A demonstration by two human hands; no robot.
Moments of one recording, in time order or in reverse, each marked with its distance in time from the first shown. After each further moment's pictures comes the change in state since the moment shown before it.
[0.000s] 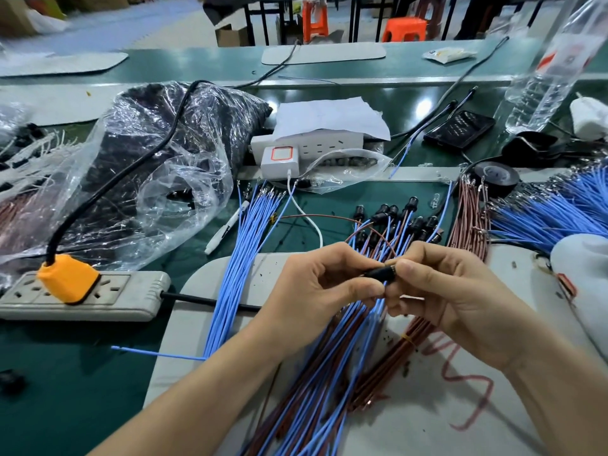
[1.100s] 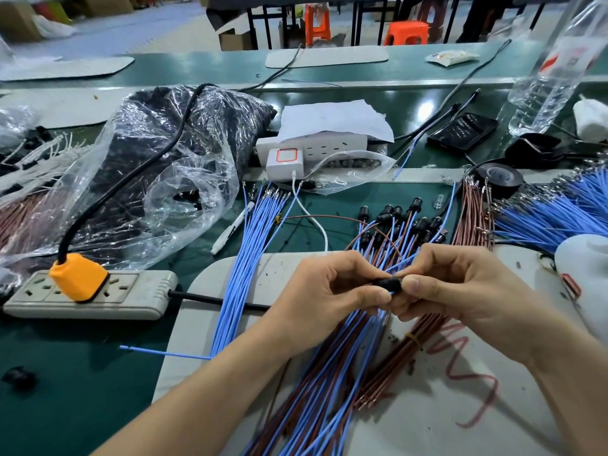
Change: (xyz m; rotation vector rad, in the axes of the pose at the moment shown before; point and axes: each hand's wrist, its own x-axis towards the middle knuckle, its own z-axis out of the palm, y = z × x) left_hand -0.002 -0.004 -0.003 0.081 -0.063 -0.088; right_hand 0.000 -0.002 -0.009 -0.250 -0.010 -0.042
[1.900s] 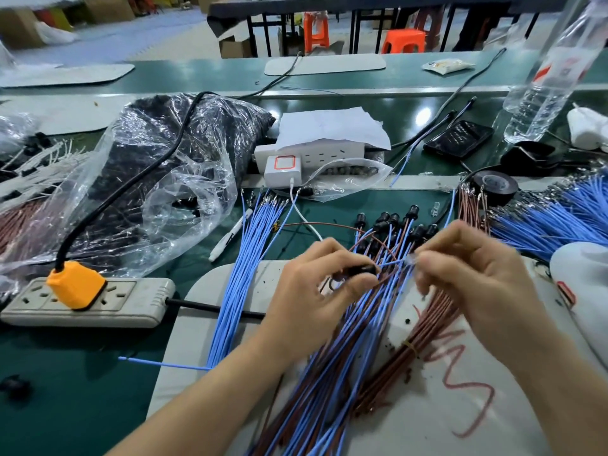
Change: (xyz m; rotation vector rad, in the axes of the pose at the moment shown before) left_hand 0.004 0.005 -0.004 0.493 0.233 0.308; right_hand 0.001 -0.004 0.000 -0.028 0.212 -0.344
